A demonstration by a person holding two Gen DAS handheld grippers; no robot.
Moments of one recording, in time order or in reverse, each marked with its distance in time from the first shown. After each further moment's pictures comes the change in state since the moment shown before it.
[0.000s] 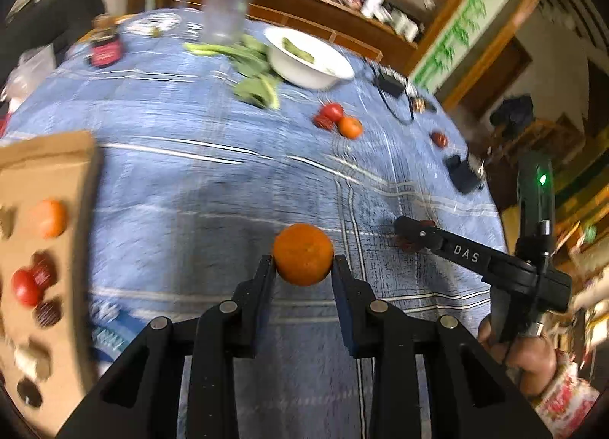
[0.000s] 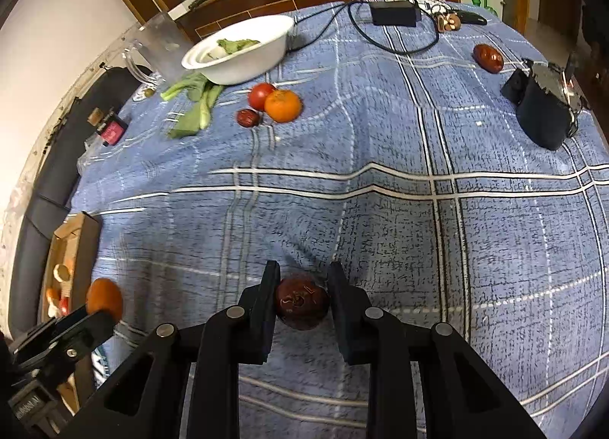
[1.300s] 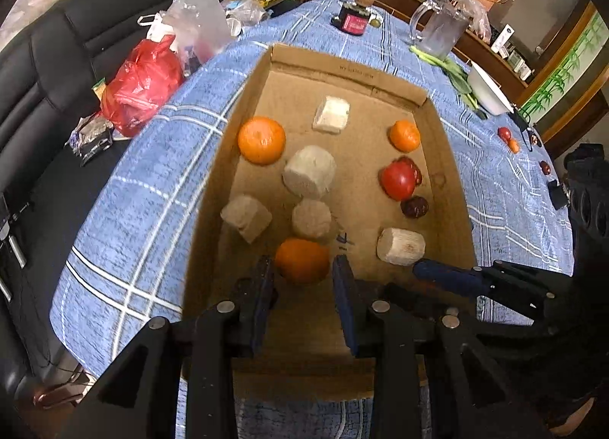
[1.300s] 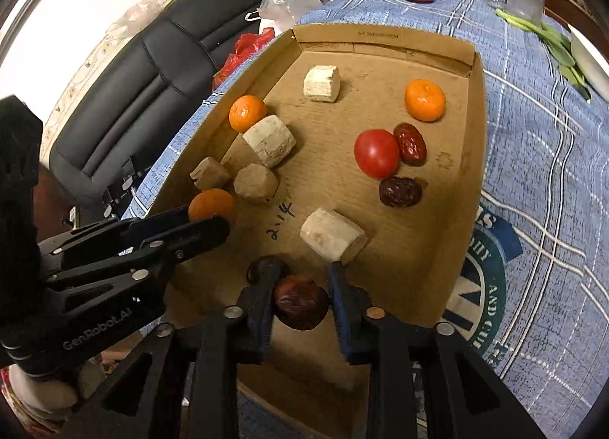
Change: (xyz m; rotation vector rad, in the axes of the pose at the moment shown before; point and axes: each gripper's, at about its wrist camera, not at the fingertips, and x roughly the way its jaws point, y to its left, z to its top) left arm -0.133 0.234 -0.083 -0.196 0.021 0.282; right arm 0.050 0.350 -0.155 -0.520 0.260 0.239
